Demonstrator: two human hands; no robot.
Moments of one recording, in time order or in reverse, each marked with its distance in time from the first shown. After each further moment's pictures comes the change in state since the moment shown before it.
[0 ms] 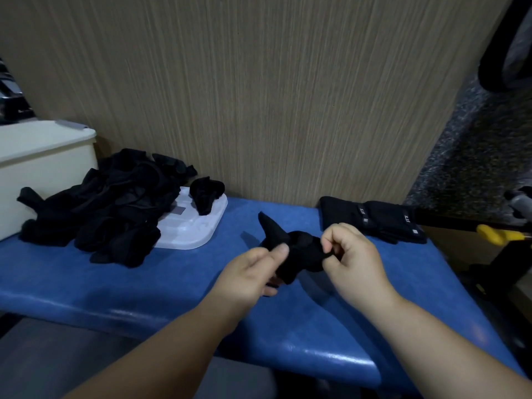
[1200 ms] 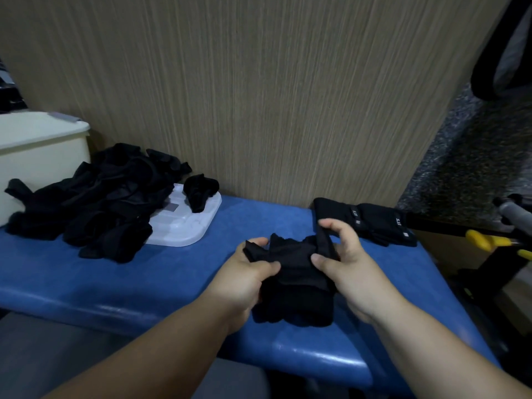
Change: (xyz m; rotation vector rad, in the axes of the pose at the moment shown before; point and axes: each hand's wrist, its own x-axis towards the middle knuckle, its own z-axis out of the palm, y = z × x) left_hand 0.002 0.004 0.014 -0.460 -0.007 -0.195; right_hand -0.005 -0.006 -0.006 0.589 -0.122 0.494
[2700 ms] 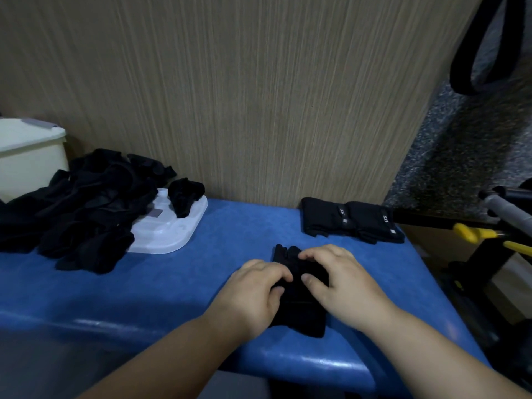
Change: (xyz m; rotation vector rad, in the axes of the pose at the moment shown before) left_hand 0.023 -0.030 -0.002 1.343 -0.115 0.645; right_hand -0.002 0.016 -0.028 -1.041 -0.057 -0.260
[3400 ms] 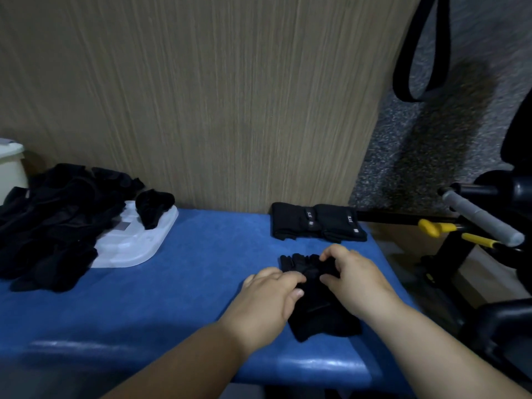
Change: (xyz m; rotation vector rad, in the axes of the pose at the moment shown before) left_hand 0.022 0.053 0.033 0.082 -0.126 0.098; right_hand -0.019 0.041 -0.042 -0.048 0.031 0.366
